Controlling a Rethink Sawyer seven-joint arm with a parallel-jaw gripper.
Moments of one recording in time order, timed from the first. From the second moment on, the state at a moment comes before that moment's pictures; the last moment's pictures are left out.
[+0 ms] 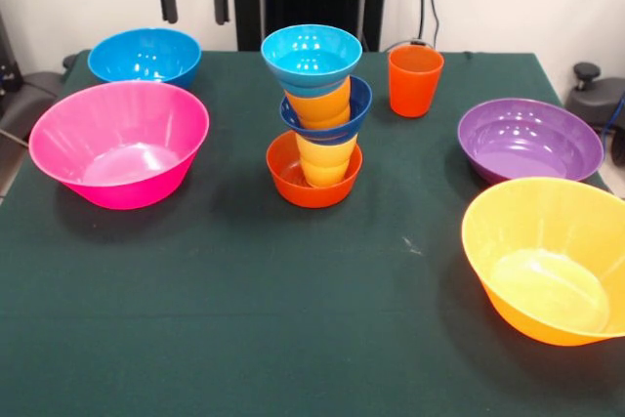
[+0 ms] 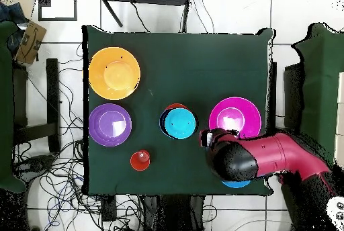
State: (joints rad) arm -1.07 -0.97 0.84 2.07 -0.72 0.61 1.99
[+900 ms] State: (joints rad) arm -0.99 -0.79 0.66 2.06 -0.91 0.46 1.99
